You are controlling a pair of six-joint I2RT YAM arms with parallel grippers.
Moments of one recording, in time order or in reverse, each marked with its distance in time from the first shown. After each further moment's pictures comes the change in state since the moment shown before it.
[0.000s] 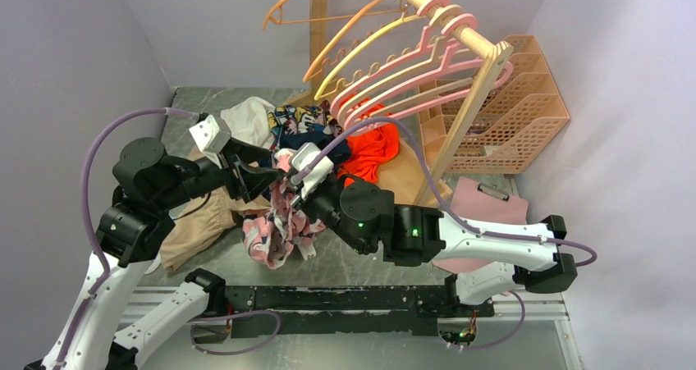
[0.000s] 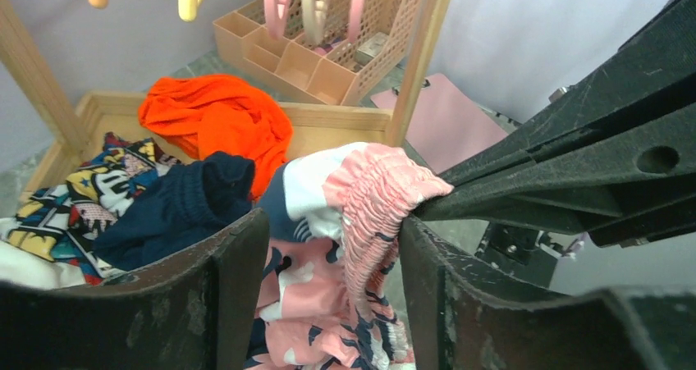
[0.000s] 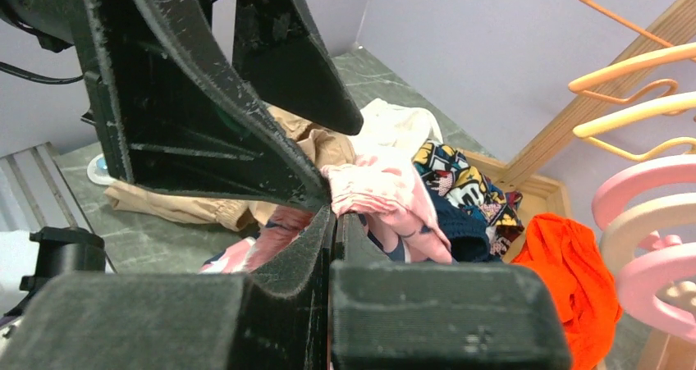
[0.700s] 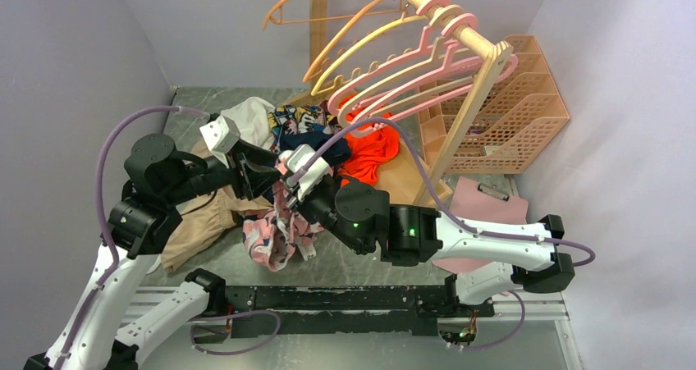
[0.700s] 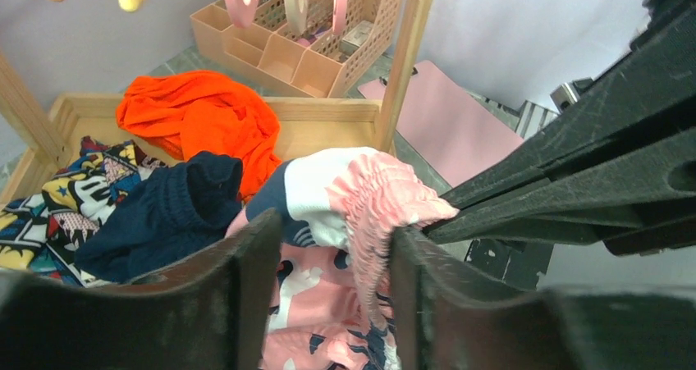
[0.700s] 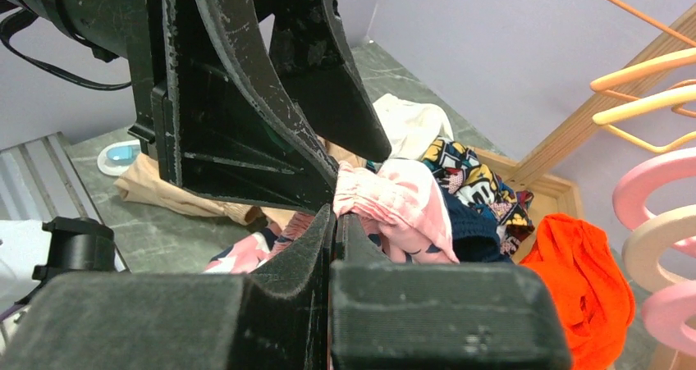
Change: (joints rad) left arm 0.001 0.026 -0.033 0.038 0.040 0.026; right arm -0.001 0.018 0.009 -0.021 -0.020 0.019
